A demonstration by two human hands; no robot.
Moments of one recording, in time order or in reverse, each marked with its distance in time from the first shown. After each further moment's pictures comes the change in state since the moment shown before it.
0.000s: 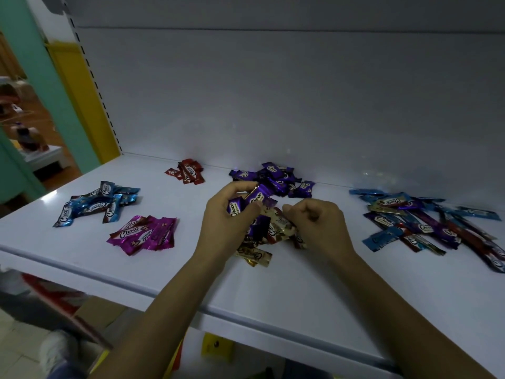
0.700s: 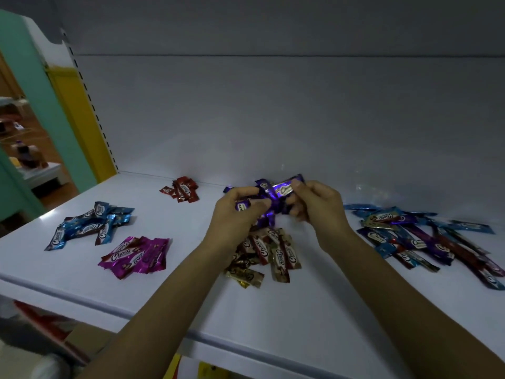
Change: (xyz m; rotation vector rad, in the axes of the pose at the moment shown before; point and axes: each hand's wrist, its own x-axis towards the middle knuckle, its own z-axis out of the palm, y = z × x) left_hand 0.032 0.017 0.022 -0.113 -0.027 -0.229; right_hand 0.047 -0.025 -0.017 0.573 0.011 0.270
